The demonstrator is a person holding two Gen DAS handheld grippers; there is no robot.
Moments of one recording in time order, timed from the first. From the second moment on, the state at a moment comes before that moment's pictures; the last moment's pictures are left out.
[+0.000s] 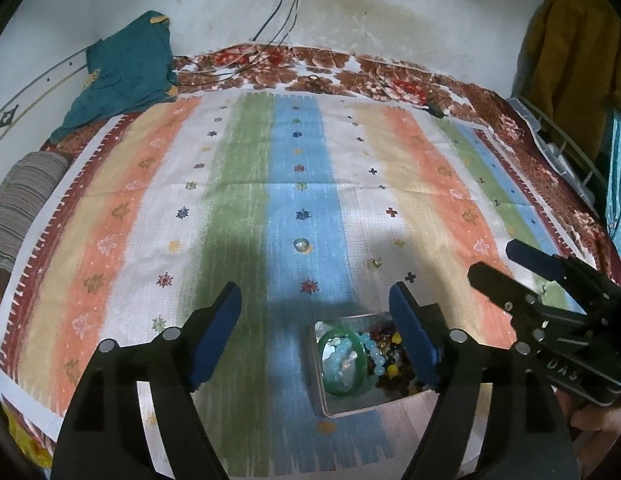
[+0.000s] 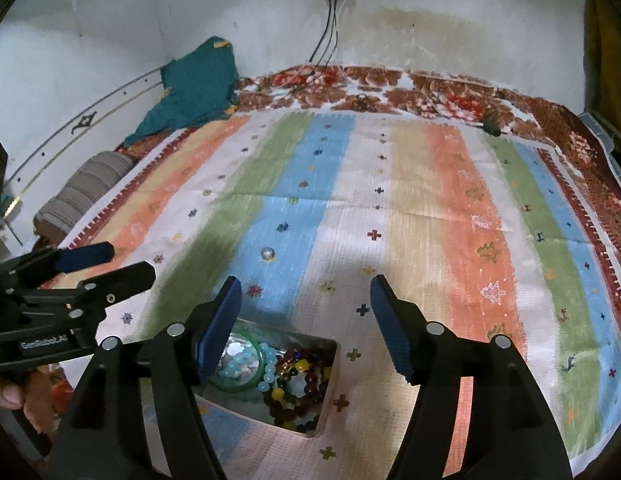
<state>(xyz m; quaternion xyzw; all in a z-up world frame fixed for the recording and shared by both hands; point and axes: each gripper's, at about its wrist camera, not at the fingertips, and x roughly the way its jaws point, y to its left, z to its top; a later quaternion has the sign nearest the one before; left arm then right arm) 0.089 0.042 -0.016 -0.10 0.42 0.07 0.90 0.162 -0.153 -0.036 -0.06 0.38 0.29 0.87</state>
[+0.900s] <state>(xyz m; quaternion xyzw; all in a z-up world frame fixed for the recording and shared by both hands) 0.155 0.077 -0.058 -0.10 0.48 0.12 0.86 0.214 -0.128 -0.072 -0.08 0.46 0.28 0.84</state>
